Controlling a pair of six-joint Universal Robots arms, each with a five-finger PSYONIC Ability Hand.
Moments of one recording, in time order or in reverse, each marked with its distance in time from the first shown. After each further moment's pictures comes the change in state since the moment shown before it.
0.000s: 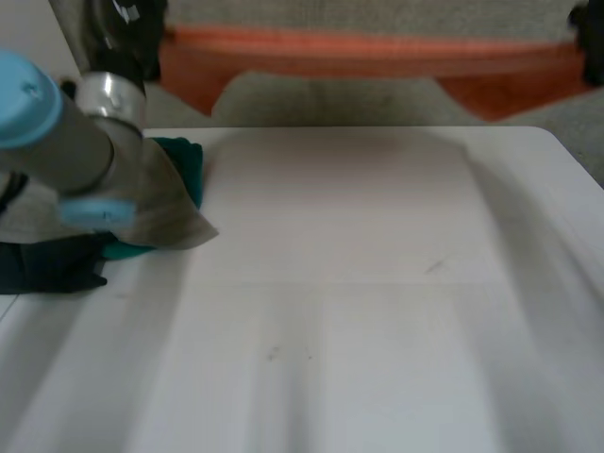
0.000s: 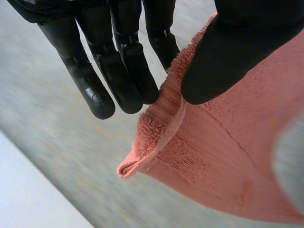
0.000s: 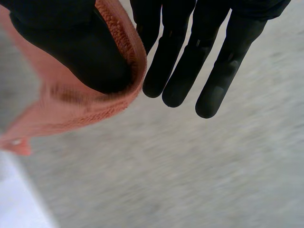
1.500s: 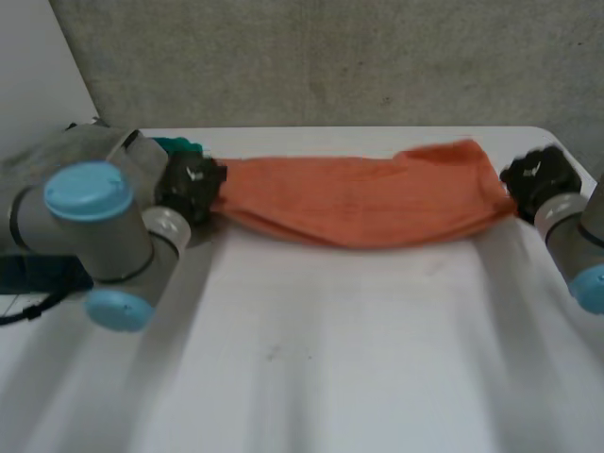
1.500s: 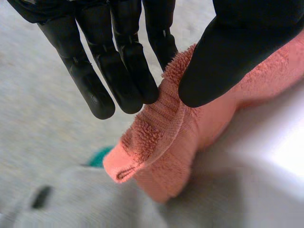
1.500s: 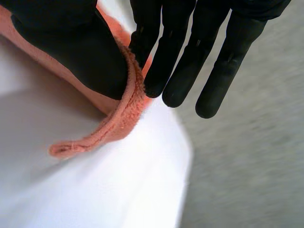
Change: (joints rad) left arm -0.031 -0.123 -0.259 -0.184 0.087 -0.057; right arm 0.081 0.131 0.214 0.209 0.134 -0.180; left_hand 0.000 -0.001 0.000 0.000 -0.004; right_hand 0.000 0.000 0.000 0.000 -0.002
